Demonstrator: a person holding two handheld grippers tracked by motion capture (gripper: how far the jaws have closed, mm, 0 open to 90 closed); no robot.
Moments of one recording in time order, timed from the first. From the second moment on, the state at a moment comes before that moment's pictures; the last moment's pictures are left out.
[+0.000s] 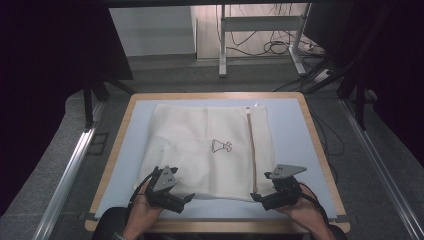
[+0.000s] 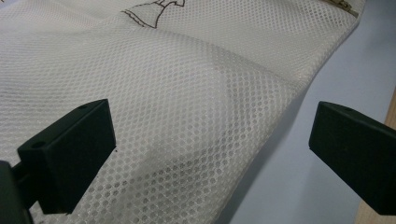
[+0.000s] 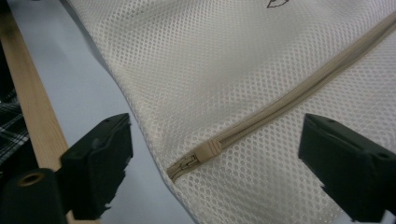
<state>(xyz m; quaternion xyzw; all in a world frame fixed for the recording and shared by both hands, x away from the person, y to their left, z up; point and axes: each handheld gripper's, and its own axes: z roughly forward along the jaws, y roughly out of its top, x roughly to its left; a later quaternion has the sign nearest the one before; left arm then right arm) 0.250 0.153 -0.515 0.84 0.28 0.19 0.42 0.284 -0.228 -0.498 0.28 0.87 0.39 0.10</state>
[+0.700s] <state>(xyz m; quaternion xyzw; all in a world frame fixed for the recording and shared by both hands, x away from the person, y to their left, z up) 0.251 0.151 -0.515 0.84 0.29 0.17 0.42 0.293 -0.221 -0.507 0.24 0.90 0.34 0.08</state>
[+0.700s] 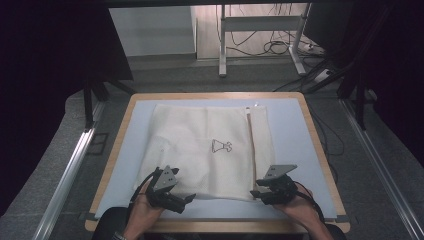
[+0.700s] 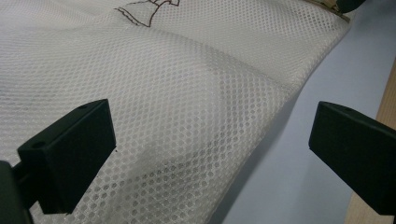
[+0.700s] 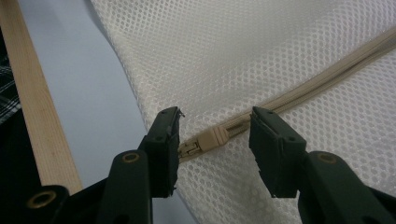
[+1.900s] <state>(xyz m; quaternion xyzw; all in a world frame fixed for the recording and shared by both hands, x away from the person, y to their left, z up) 0.253 0.142 -0.517 0.85 0.29 0.15 0.42 0.285 -0.216 -0.503 0.18 0.92 0.33 0.08</state>
